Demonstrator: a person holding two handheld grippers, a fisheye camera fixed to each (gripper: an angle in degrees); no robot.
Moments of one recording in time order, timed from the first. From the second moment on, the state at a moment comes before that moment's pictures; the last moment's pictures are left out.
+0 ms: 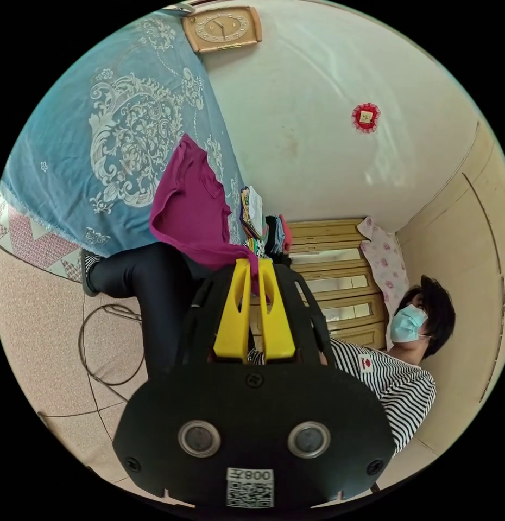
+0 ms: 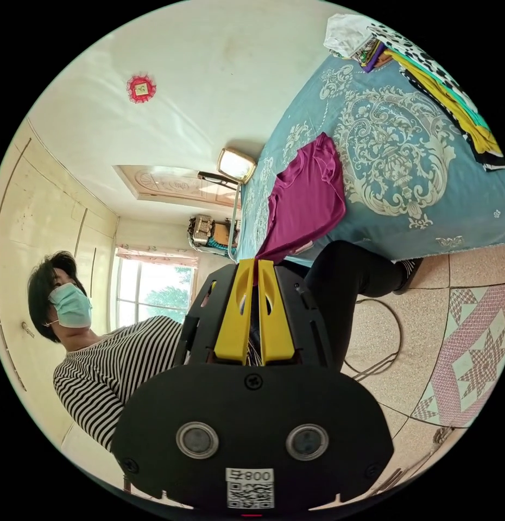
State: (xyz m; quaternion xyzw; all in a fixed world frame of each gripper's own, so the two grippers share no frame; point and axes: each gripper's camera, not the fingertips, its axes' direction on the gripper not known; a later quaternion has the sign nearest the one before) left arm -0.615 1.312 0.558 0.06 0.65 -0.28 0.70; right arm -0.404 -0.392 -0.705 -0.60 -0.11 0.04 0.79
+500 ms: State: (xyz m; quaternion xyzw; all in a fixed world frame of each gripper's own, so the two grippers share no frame) left arm -0.649 1.008 0.690 0.05 0.63 -0.27 0.73; right arm -0.383 -0.400 -0.416 -0.60 -0.10 0.02 0.80
